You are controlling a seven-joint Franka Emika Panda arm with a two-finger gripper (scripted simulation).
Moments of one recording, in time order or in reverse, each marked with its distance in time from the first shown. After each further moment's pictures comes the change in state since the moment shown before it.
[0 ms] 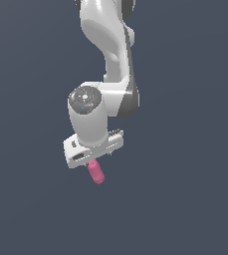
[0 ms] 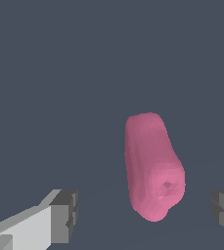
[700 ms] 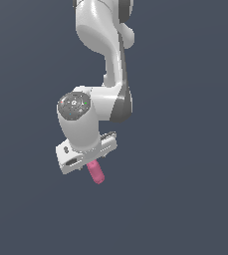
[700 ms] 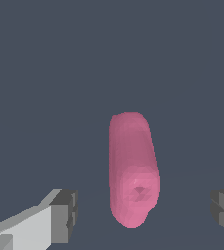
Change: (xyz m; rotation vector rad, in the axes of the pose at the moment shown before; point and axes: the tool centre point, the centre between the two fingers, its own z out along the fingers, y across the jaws) arm 0.000 0.023 0.007 0.005 0.003 -0.055
